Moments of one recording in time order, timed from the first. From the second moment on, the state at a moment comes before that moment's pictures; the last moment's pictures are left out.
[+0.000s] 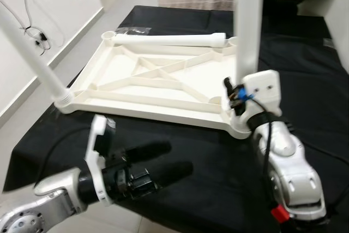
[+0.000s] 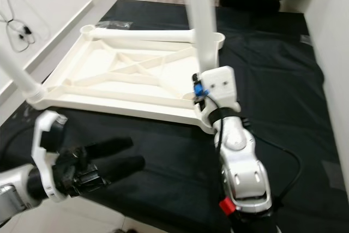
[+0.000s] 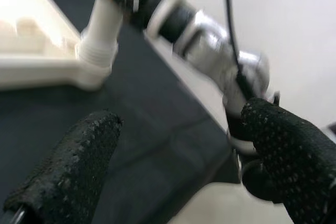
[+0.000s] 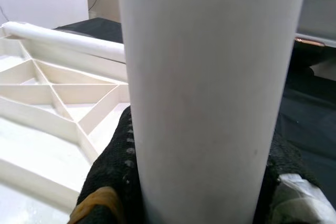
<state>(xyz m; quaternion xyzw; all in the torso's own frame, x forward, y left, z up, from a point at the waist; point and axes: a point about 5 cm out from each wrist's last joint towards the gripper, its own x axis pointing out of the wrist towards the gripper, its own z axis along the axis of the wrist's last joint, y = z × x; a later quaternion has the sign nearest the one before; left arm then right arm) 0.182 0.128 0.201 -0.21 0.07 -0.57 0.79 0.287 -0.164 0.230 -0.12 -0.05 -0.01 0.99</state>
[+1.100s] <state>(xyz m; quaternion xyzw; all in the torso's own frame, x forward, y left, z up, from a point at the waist) 0.183 0.107 0.149 -0.06 0.11 -0.49 0.86 0.269 -0.160 0.228 -0.01 -0.14 0.16 0.98</state>
